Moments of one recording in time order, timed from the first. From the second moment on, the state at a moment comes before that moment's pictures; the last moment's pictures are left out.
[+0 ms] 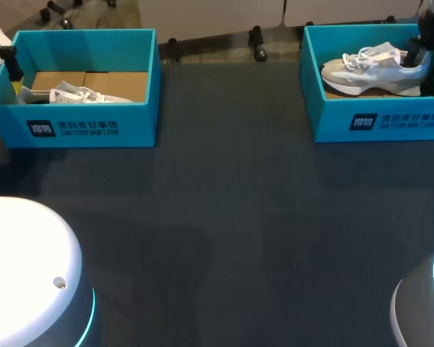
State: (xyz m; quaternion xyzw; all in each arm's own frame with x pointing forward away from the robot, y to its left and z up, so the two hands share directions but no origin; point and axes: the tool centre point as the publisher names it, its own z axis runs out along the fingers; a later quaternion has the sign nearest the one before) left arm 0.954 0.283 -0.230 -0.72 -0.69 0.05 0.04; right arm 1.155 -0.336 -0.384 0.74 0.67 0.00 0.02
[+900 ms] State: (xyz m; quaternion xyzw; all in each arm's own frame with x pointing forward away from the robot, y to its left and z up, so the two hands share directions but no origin) left arm 0.954 0.283 -0.230 -0.72 -0.69 0.05 0.04; right arm 1.154 -0.338 -0.390 0.75 0.66 -0.01 0.01
